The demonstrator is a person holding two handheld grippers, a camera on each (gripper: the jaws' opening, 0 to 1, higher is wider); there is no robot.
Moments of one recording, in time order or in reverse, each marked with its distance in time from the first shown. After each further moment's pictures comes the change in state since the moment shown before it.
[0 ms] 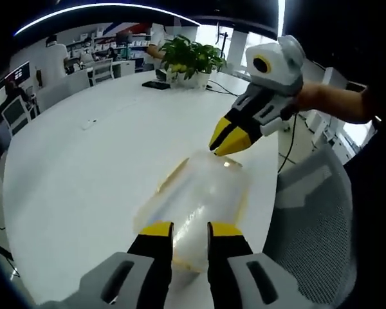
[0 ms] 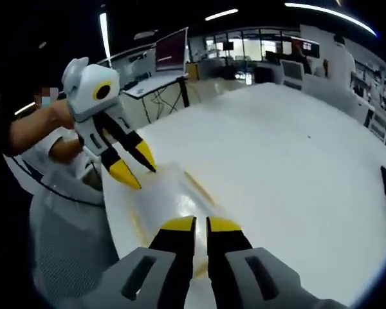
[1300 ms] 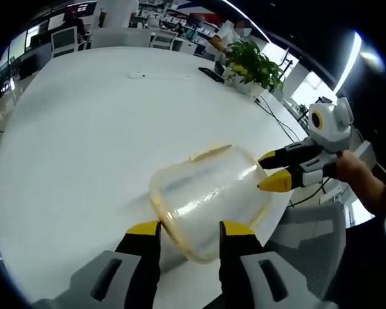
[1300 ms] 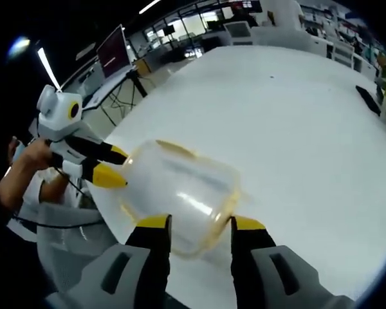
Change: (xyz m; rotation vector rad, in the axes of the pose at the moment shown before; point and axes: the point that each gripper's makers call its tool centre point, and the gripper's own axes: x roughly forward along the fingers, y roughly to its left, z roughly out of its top) left arm 0.002 0.015 -0.040 -0.473 0.045 0.105; right arm -0.004 0.002 -0.055 0.451 0.109 -0.147
